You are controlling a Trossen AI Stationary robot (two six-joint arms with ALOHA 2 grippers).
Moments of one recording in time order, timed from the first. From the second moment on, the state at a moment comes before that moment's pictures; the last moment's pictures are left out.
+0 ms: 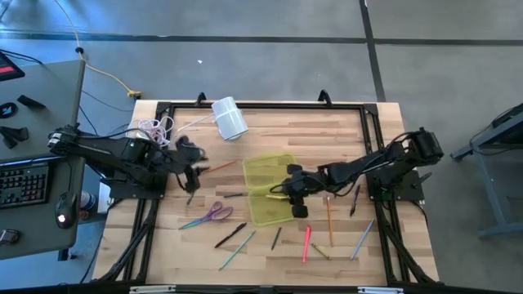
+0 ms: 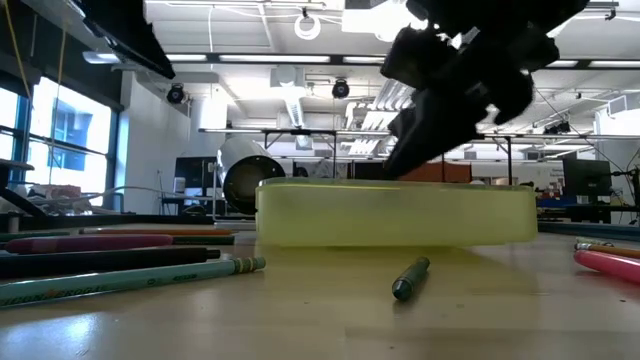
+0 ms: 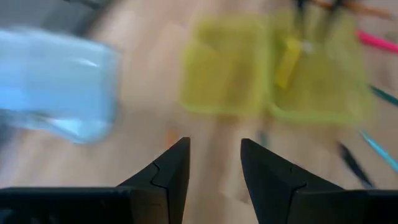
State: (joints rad) left arm -0.24 0.86 0.84 -0.80 -0.40 -0.39; right arm 0.15 1.60 0.80 0.03 0.03 0.08
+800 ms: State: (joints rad) left arm -0.24 1.59 0.84 -0.70 0.06 -0.63; right arm 0.07 1.35 0.81 0.08 0.11 -0.05
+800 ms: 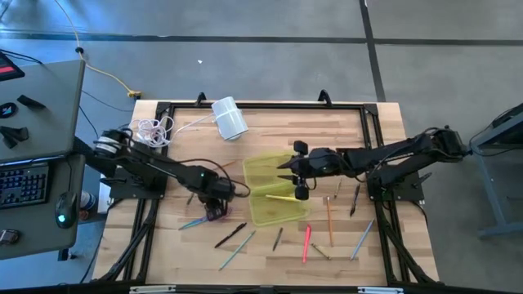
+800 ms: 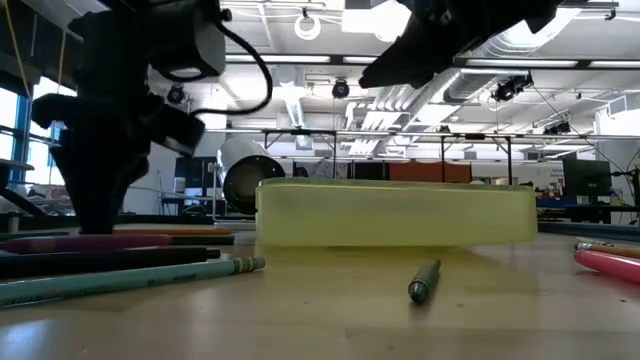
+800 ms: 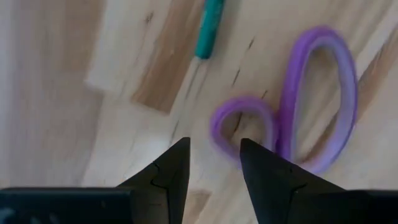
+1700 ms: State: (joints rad) left arm -0.24 1.56 0.94 -0.78 0.00 -0.64; right arm 0.07 1.35 0.81 0.08 0.13 -0.10
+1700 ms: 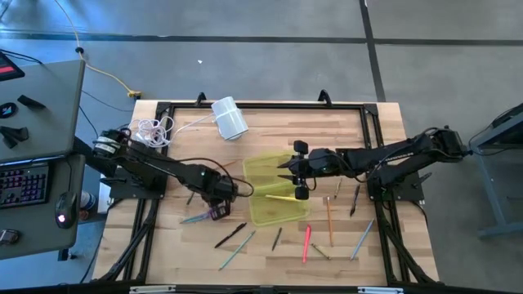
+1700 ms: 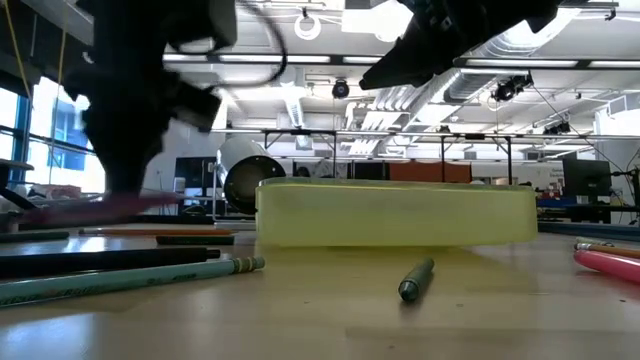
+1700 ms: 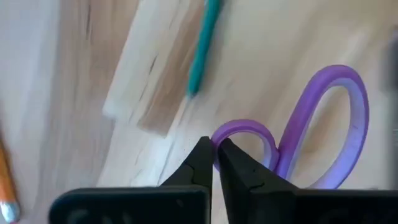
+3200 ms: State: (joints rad) left arm -0.07 1.97 1.86 -0.89 -0.21 0.01; right arm 0.20 1.07 0.80 -0.50 0.25 0.41
